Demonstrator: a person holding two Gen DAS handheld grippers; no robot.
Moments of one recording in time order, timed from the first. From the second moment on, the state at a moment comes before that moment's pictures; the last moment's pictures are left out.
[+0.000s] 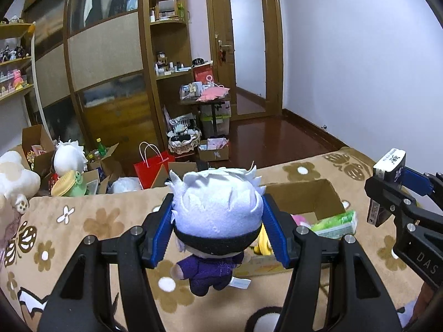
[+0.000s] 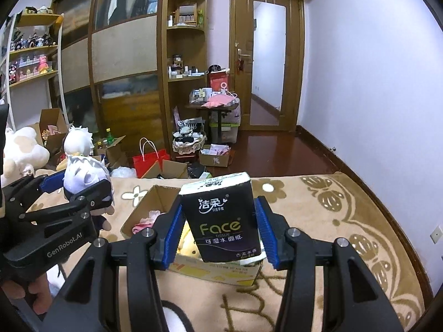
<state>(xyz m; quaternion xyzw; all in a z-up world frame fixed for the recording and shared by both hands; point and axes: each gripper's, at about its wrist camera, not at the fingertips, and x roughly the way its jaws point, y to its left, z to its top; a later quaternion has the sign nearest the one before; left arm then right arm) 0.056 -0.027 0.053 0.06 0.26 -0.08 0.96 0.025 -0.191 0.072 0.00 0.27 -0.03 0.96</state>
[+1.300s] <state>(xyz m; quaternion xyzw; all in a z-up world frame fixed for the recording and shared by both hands) 0.139 -0.037 0.008 0.06 0.29 -0.08 0.95 0.097 -0.215 0.050 0.00 0.27 -0.03 0.96</state>
